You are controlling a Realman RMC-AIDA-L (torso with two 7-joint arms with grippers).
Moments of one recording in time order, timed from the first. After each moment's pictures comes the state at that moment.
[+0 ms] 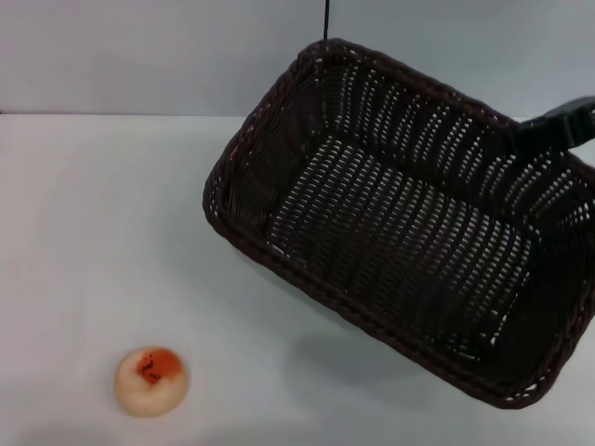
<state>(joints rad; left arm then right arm) -0.13 -2.07 -0.93 -0.04 2.11 1.88 -0.67 0.75 1.88 -0.78 -0.86 -2.19 -1.74 2.15</state>
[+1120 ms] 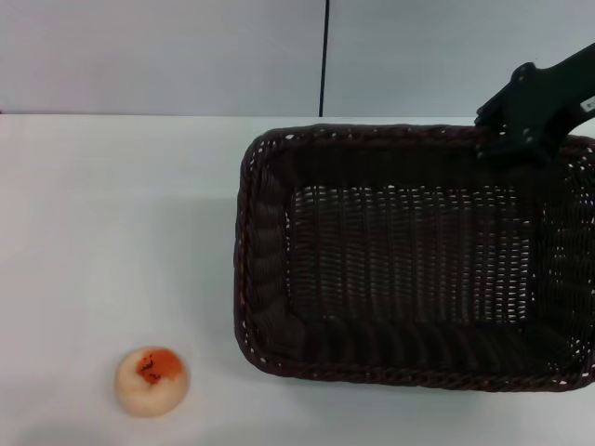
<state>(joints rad) -0.12 -2.07 -0.85 -0.04 2.11 1.85 -0.67 0.87 1.91 -0.94 -0.99 -2.30 -1.80 1.82</state>
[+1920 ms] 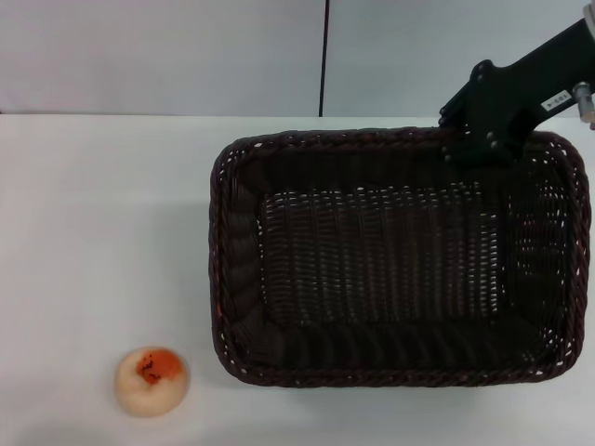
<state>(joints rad) -0.14 -2.07 -0.82 -0.05 2.11 1.79 -0.67 0.94 1.94 -0.96 -0.92 -2.33 -1.76 1.71</state>
